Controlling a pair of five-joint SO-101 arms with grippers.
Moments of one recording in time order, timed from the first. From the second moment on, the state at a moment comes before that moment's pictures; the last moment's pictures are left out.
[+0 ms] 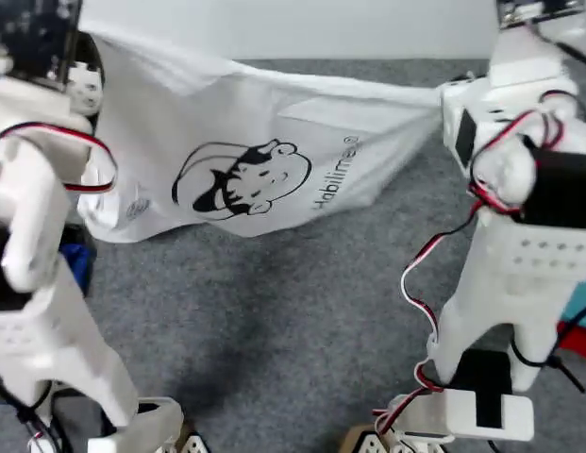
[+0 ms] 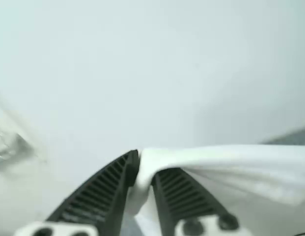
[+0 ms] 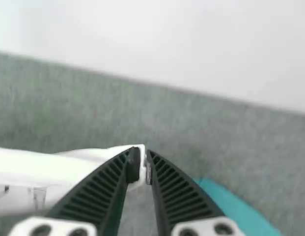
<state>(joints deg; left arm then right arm) -5.9 -13.1 -48.3 83.6 -16.2 2.2 -3.3 -54.2 94.0 13.3</state>
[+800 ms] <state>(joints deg) -5.9 -14.6 -47.6 98.9 -37.4 5.8 -3.8 -69.9 94.5 13.8</state>
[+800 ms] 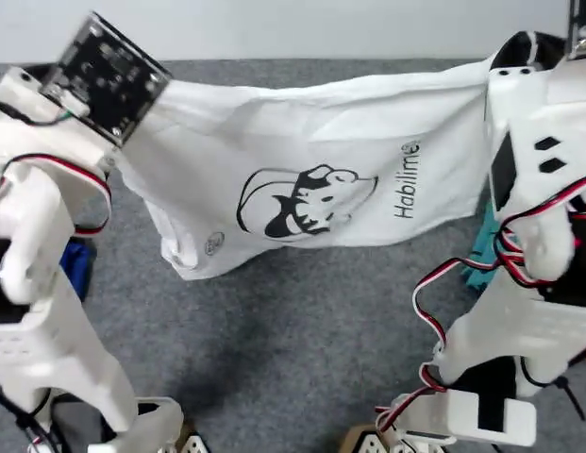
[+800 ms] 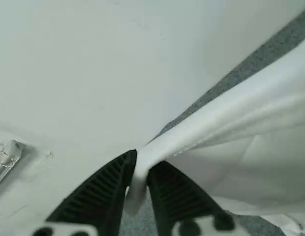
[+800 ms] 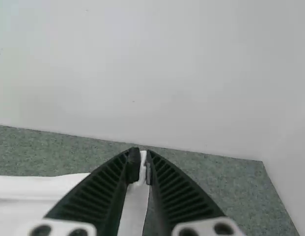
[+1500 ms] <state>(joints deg) -6.2 -17.6 -80.0 99.0 -38.3 5.8 -15.3 -72.4 95.3 15.9</state>
